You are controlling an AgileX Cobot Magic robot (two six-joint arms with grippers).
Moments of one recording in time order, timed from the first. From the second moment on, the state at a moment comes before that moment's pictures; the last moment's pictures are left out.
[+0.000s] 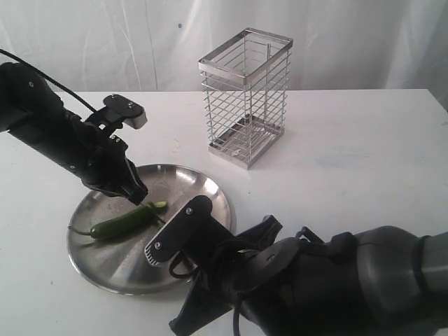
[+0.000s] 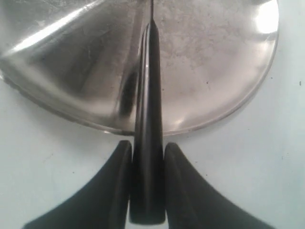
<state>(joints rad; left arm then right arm) -0.23 1.72 -1.09 -0.59 0.66 0.88 1.09 1.74 -0.77 1.75 -0.39 -1.69</state>
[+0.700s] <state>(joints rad) -0.23 1.73 -1.04 -0.55 0.59 0.83 1.09 1.75 -0.83 1.75 -0.36 -1.69</state>
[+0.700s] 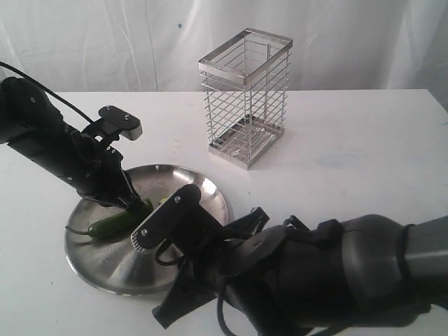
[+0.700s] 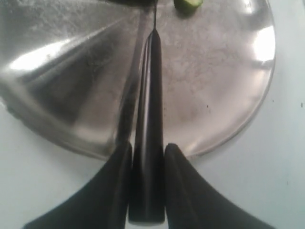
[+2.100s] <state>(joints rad) -0.23 1.81 -1.04 -0.56 0.53 0.83 1.08 1.85 -0.91 1.75 -0.37 -1.74</state>
